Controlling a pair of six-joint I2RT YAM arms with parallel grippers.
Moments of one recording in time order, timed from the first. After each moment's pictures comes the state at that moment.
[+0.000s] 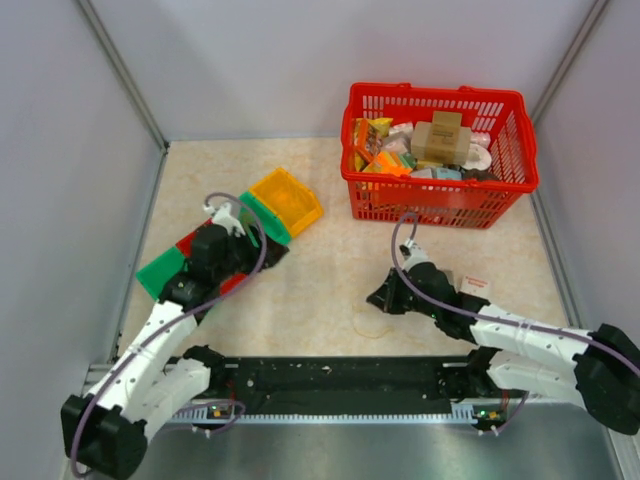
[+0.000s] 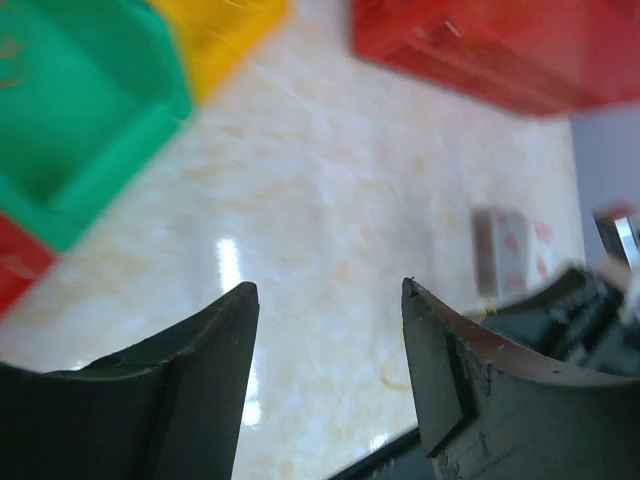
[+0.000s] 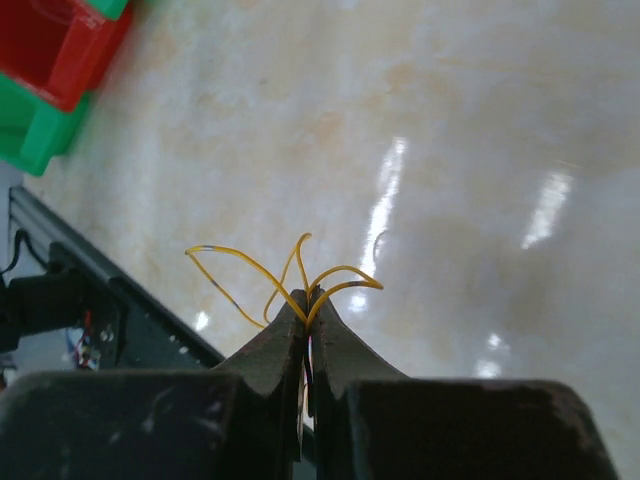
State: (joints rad) left arm -0.24 0.86 0.66 -0.29 0.19 -0.68; right arm 0.81 0.97 0.33 0.07 -0.01 0.83
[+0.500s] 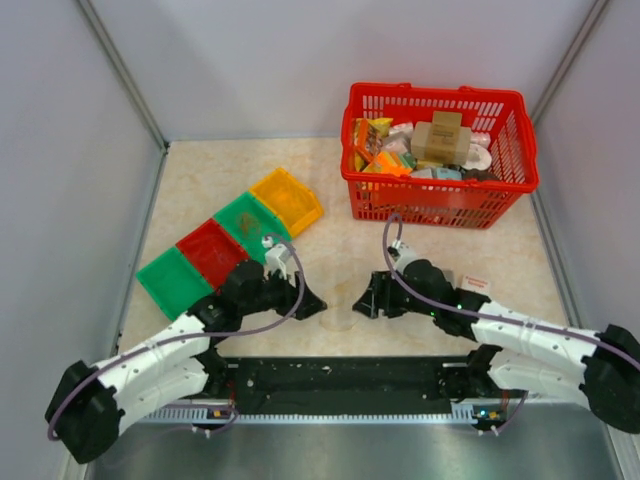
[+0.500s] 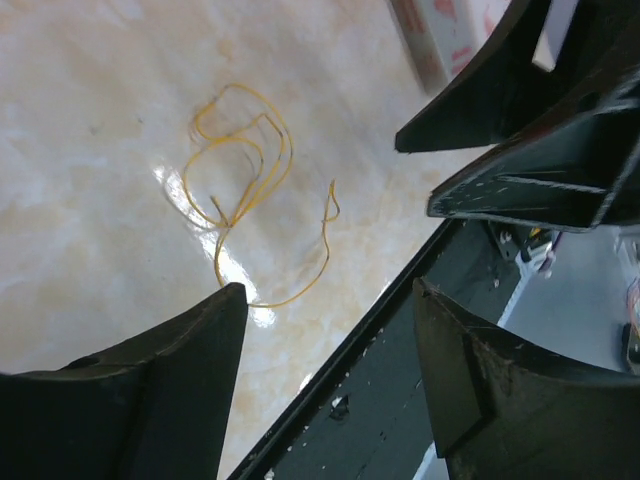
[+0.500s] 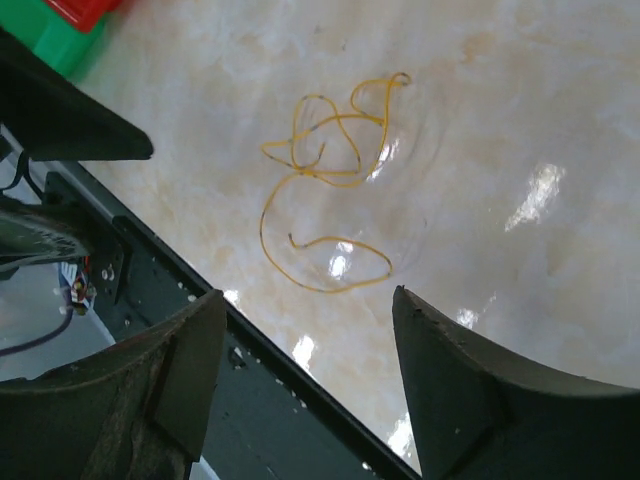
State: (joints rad) left arm -0.68 0.78 0.35 0.00 0.35 -0.63; right arm 0.87 1.05 0.45 0.00 -0.11 0.73
